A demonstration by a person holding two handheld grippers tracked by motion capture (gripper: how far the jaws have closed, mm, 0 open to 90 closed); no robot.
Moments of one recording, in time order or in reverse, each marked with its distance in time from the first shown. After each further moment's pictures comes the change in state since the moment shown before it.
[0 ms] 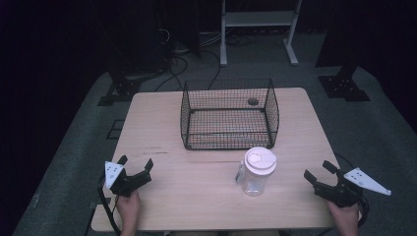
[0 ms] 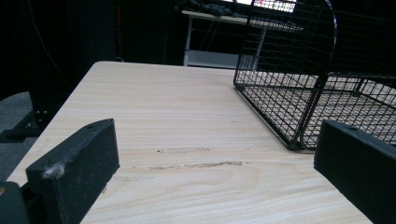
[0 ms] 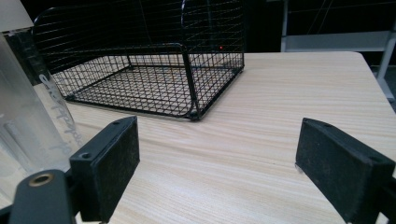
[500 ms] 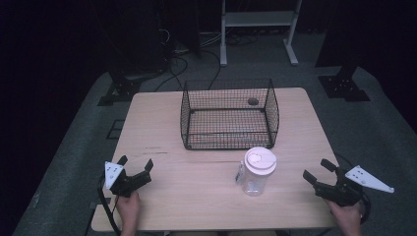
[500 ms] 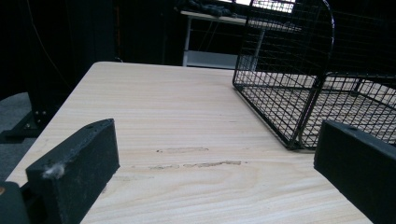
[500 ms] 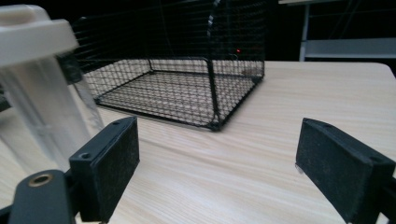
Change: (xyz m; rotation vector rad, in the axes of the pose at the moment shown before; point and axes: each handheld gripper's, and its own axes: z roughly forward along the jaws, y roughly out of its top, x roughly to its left) left arm 0.000 0.000 -0.002 -0.006 -0.002 0.000; right arm 0.008 0.015 -0.004 -0.006 0.078 -0.023
